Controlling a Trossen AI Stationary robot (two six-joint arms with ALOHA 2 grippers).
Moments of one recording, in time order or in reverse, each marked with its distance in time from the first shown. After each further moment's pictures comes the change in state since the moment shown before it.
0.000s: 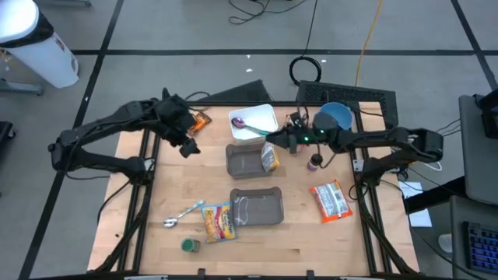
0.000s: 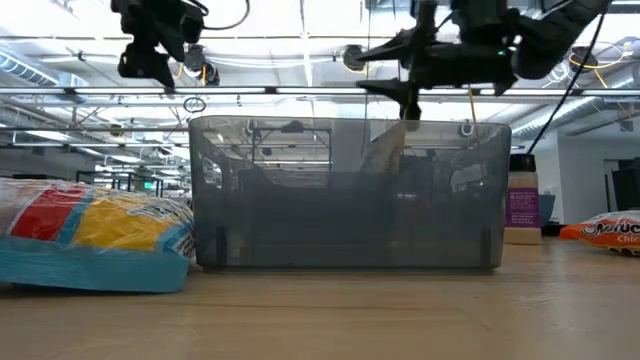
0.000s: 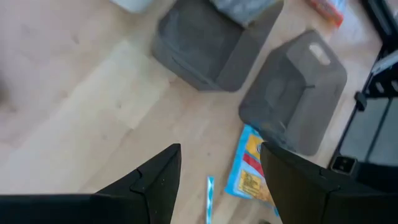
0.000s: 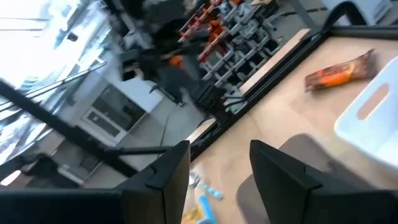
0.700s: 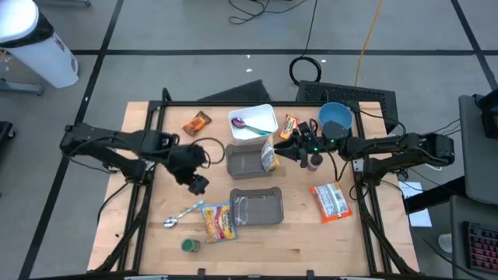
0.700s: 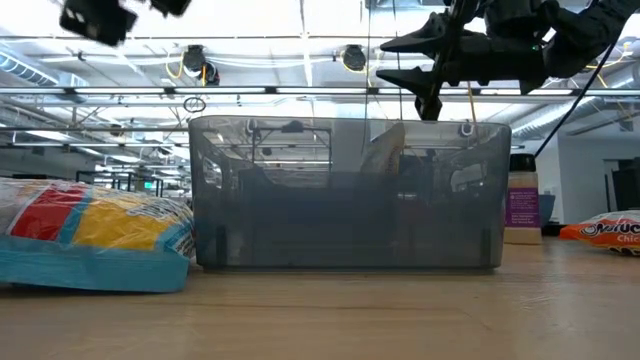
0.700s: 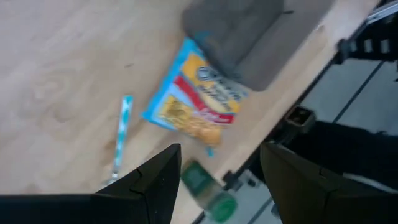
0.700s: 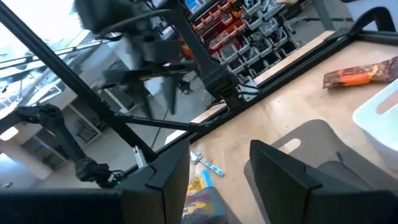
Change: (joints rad) left arm -0.561 0.126 0.055 0.056 -0.077 -0.668; right arm 0.071 -0.129 -0.117 0.000 0.002 -0.154
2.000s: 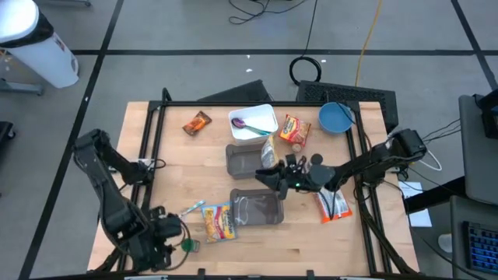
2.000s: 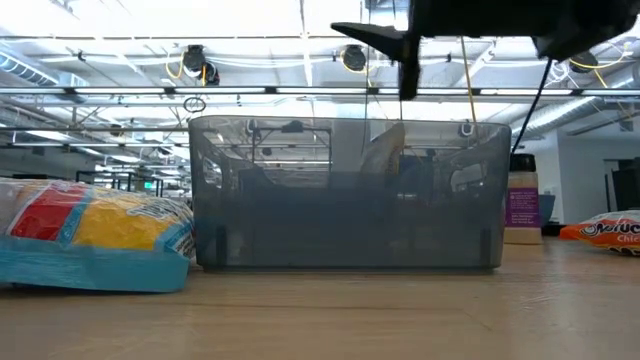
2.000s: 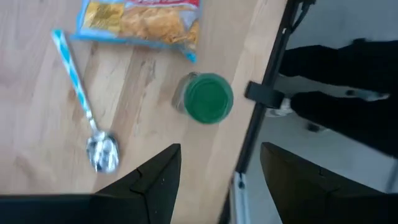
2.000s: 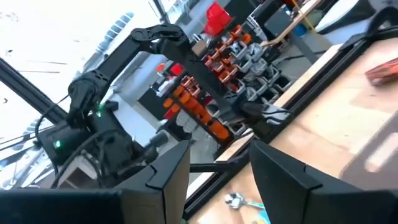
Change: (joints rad) left arm -0.804 0.266 0.170 -0.068 -0.410 -0.172; right arm 0.537 0.388 0.188 0.345 0.763 0.143
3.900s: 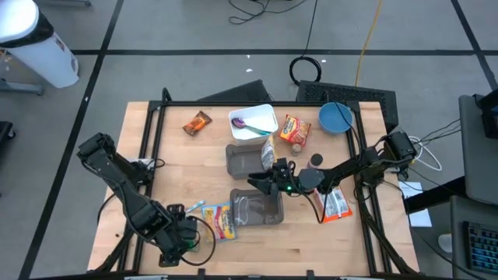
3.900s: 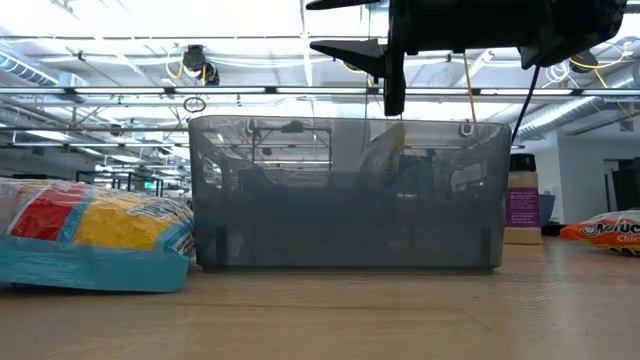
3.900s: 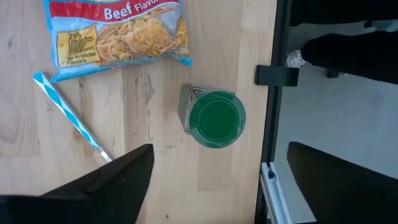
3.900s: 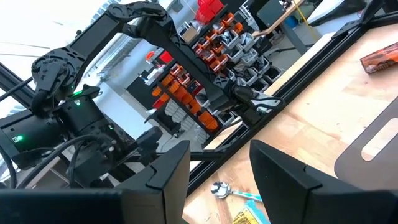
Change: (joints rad) left arm 0.164 0.064 0.000 0.010 0.187 0.388; right arm -0.002 0.098 0.059 -0.025 -0.004 -0.011
